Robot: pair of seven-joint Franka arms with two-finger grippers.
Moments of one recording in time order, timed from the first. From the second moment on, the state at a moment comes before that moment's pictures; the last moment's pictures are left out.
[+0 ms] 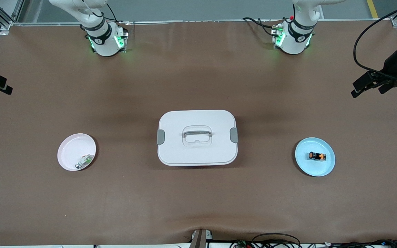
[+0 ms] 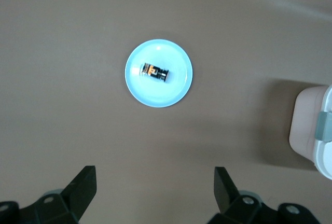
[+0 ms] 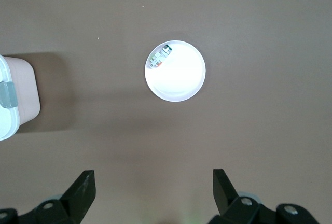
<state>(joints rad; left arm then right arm) 0.06 -0.15 -0.06 -1.84 -0.05 1.81 -0.15 -0.04 0.11 -0.05 -1.31 0.04 1.37 -0.04</state>
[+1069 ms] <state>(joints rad) 0.03 0.02 -0.06 -1.53 -0.02 1.65 -0.07 -0.04 0.11 -0.05 -1.31 0.04 1.38 -0.04</state>
